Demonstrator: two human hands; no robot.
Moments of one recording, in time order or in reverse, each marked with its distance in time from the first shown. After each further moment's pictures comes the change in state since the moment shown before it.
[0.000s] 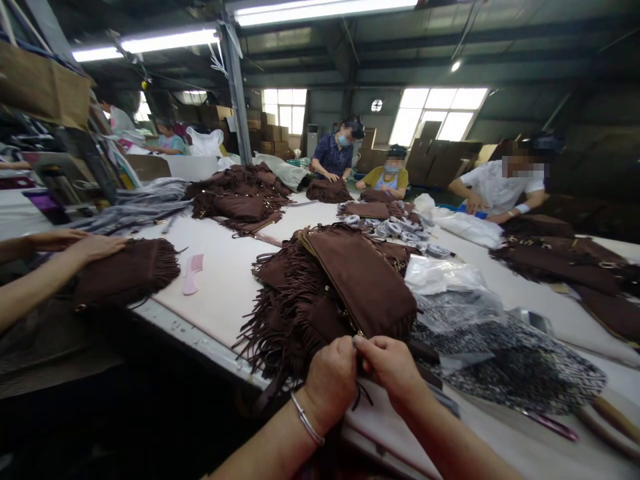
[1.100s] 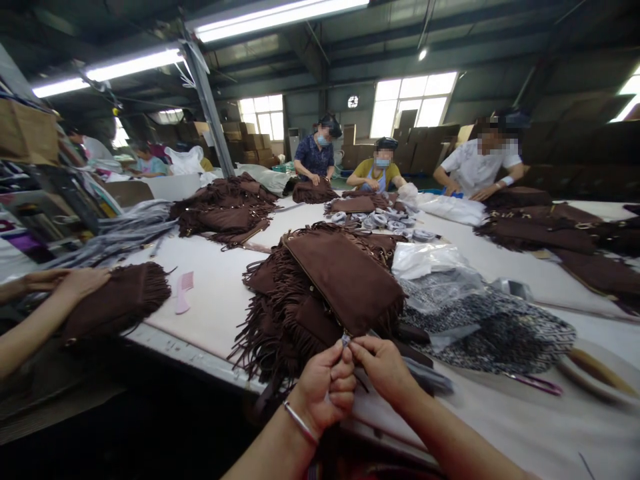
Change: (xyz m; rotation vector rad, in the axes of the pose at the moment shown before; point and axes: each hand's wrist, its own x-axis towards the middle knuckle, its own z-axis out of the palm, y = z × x) left_hand 0.001 0.009 -0.018 -2.170 -0.606 -0.971; right_hand -0.017 0.017 -0.017 -0.118 -0.088 -0.309
